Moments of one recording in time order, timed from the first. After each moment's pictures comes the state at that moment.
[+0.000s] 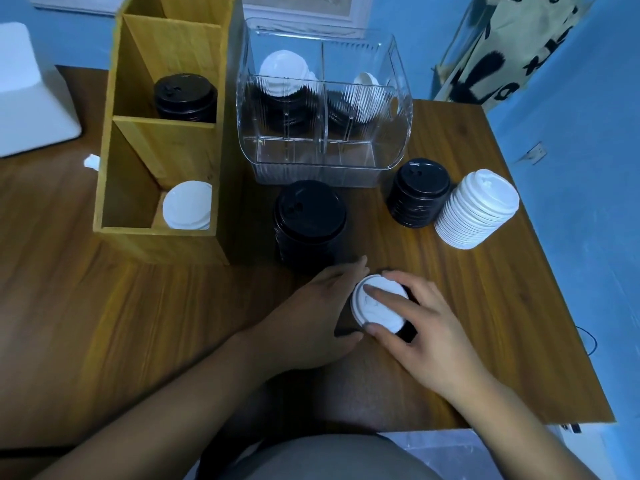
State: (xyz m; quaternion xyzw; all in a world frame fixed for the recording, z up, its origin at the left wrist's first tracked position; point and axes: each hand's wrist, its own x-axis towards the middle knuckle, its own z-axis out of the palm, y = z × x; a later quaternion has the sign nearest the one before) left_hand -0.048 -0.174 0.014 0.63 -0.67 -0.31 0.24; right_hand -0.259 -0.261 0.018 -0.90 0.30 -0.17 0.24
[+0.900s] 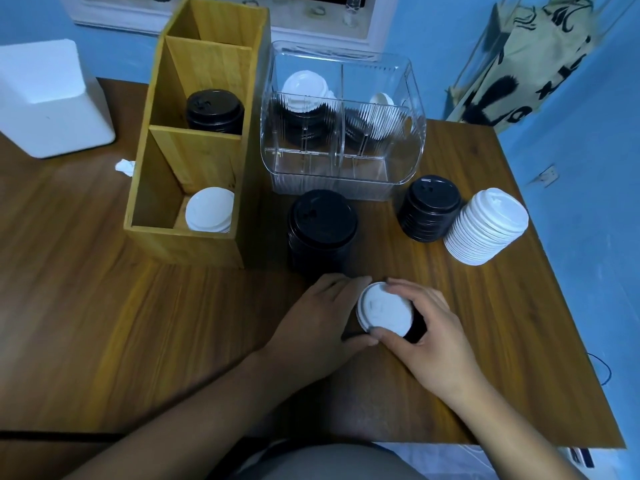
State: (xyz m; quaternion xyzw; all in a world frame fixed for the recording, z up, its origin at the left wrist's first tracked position) left_hand -0.061 -0.164 0.006 0.67 -0.66 -0.14 0.31; right_hand -0.249 -0.261 0.019 -0.85 0.34 -0.22 0.35
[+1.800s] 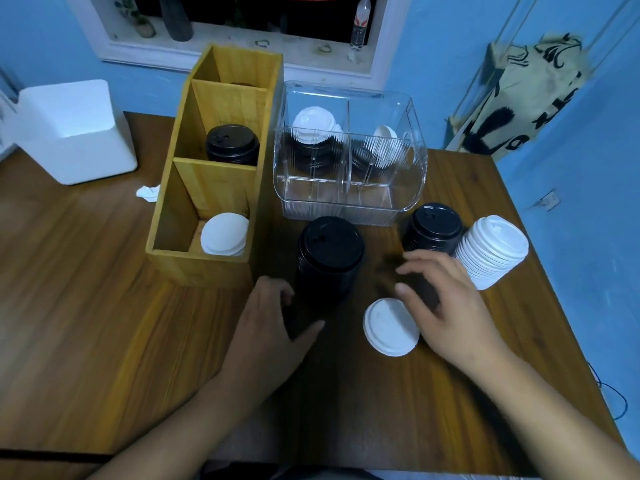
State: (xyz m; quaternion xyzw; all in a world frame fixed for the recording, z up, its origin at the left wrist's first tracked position) left_hand -0.015 -0.126 0.020 0.80 -0.48 -0.09 0.35; right_hand -0.221 -0.306 0.069 -0.90 0.30 -0.22 0.21
